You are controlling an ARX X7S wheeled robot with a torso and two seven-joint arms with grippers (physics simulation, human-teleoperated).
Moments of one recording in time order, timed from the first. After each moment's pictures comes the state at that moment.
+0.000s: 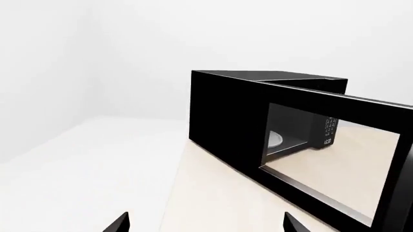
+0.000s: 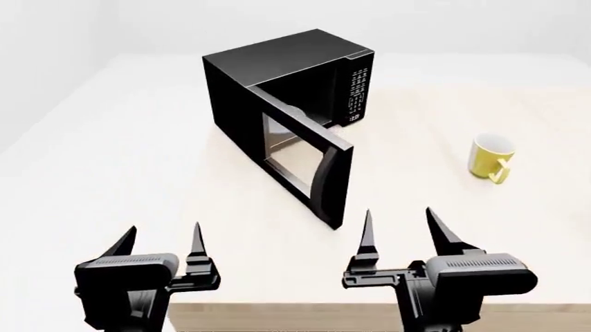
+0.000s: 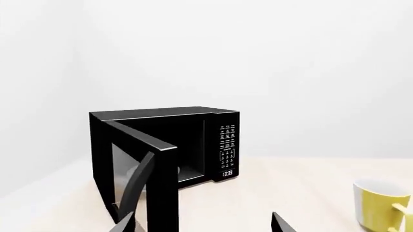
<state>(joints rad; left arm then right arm) 0.06 -0.24 0.05 0.48 -0.30 -0.32 -0.22 -0.02 0.22 -0.20 -0.47 0.18 0.17 0.23</state>
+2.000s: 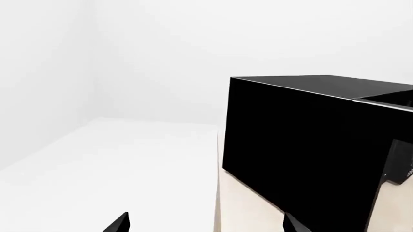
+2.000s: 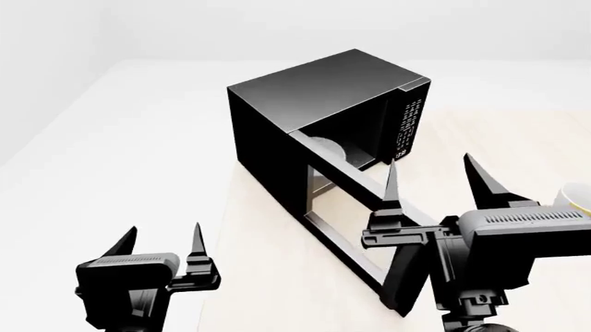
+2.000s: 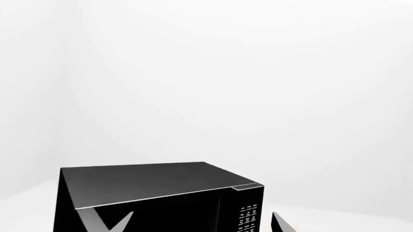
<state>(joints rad) 0.05 -0.28 0.08 0.47 -0.33 -0.30 -0.26 0.17 0.35 -0.18 -0.78 0.22 0.54 0.34</state>
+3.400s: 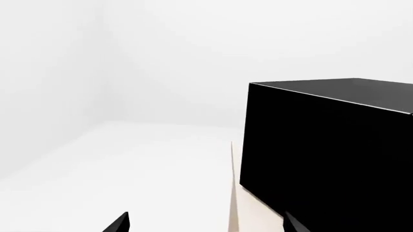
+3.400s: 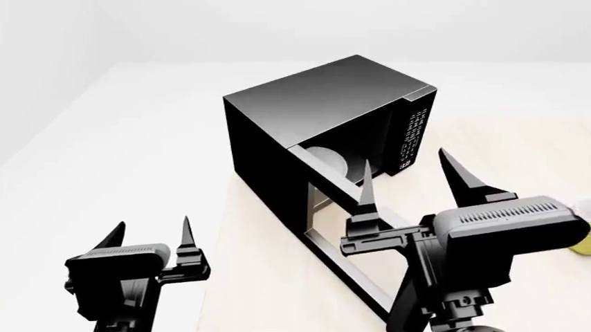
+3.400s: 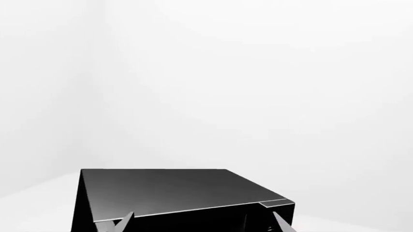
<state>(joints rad) 0.01 -0.31 0.07 0.42 -0.35 -0.29 -0.29 0.23 0.36 -0.27 -0.86 0.24 0.66 0.36</state>
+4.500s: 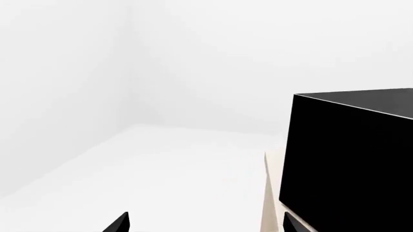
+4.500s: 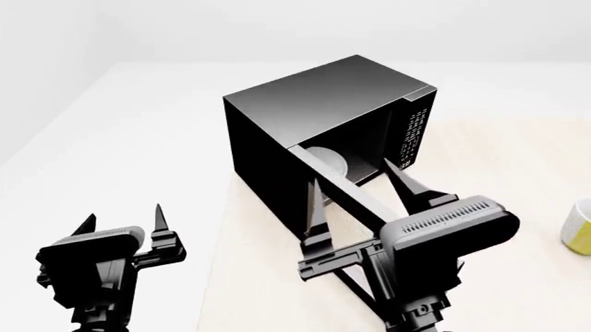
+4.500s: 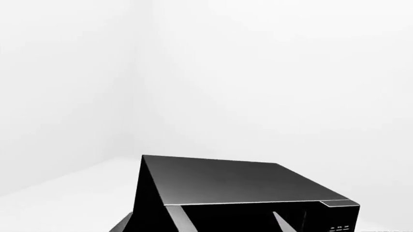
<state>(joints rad) -0.05 -0.34 0.01 0.36 -0.38 -0.29 -0.32 0.28 0.34 -0.42 -0.88 0.27 0.73 0.34</state>
